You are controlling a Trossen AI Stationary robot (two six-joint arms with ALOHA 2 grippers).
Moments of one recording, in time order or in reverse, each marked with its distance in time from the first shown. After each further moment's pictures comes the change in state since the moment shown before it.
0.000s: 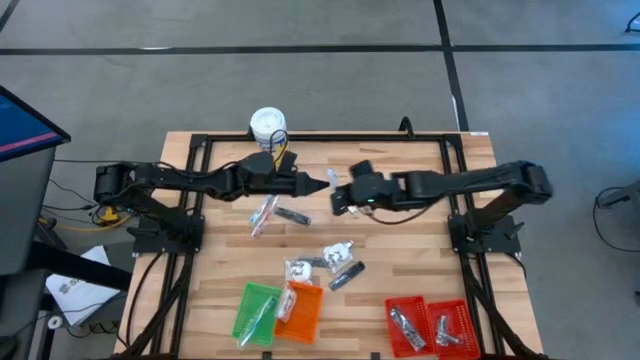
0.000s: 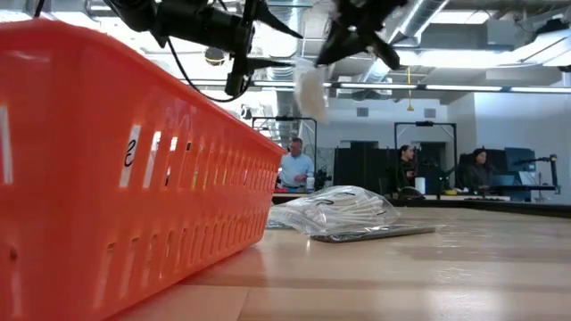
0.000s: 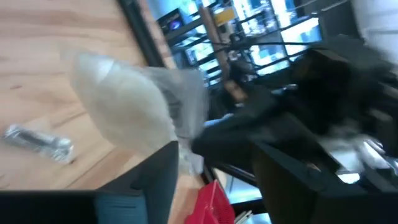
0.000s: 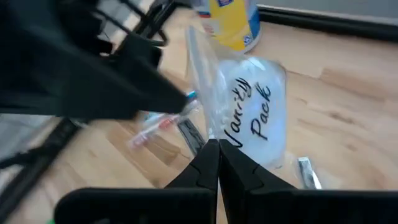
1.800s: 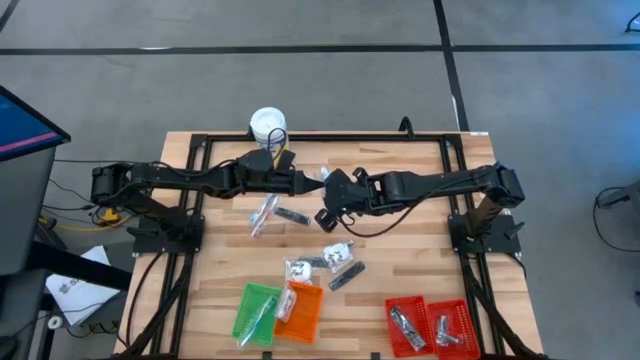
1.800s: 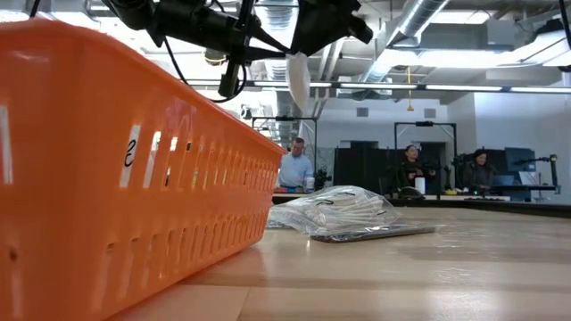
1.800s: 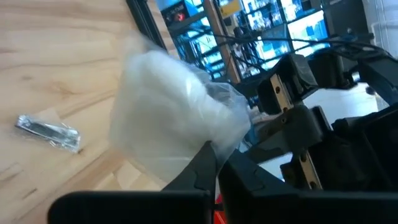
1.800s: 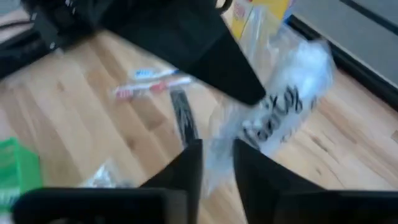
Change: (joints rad) left arm 0.026 -0.028 -0.001 -0.049 0.044 -0.003; right arm 0.057 0.200 0.355 -0.325 -0.012 -0.290
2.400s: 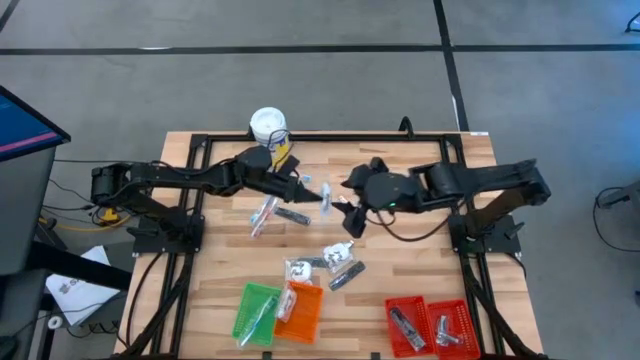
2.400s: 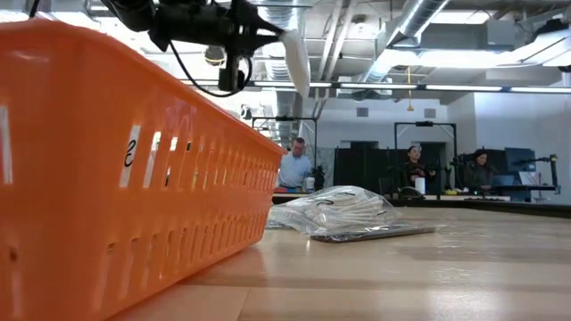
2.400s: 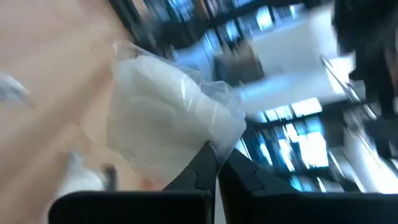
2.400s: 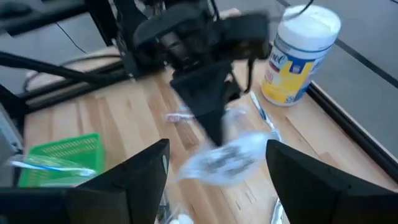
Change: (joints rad) left arm 0.016 -0.003 0.000 0.003 0.357 0.034; right arm 0.098 -0.191 0.079 -0.025 0.008 -0.188
